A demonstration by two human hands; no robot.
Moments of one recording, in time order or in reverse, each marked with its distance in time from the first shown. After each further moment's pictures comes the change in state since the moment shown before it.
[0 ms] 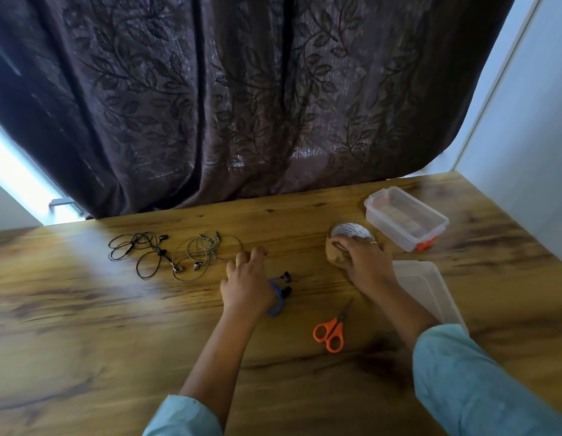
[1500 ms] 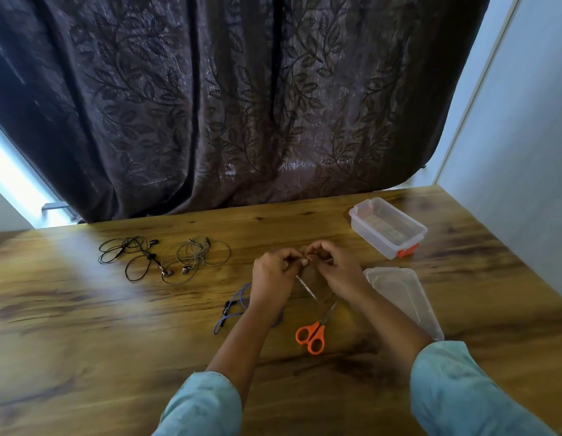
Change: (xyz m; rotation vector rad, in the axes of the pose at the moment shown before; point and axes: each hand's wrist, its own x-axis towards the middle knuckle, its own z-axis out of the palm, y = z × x) left_hand 0.006 0.044 0.034 -0.633 0.152 0.305; right_hand -0.021 -0.025 -0.024 0.793 -0.087 -0.019
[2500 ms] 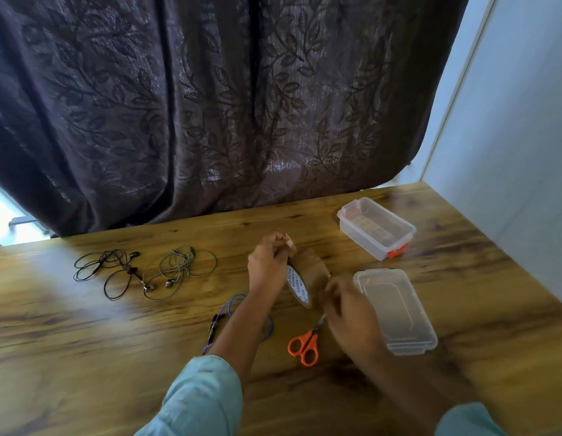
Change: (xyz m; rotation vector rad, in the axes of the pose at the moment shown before) left_hand 0.041 0.002 0.018 -0.155 0.059 -0.158; right_hand -0.057 0.018 0.003 -0.347 0.181 0.112
